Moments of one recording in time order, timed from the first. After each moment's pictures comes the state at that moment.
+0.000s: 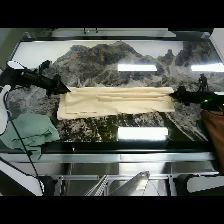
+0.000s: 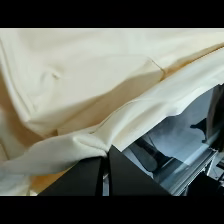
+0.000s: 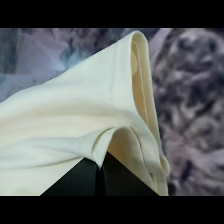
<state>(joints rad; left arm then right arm) 0.18 -1.94 1.70 0.77 -1.50 -1.31 -0.40 -1.68 1.05 -0.42 0.89 0.84</state>
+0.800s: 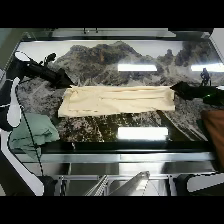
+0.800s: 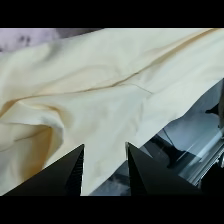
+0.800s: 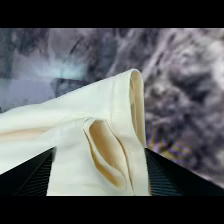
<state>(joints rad) 0.15 -2.11 2.04 0.78 -1.63 -1.34 -0.42 -1.73 1.20 -0.50 0.91 0.84</state>
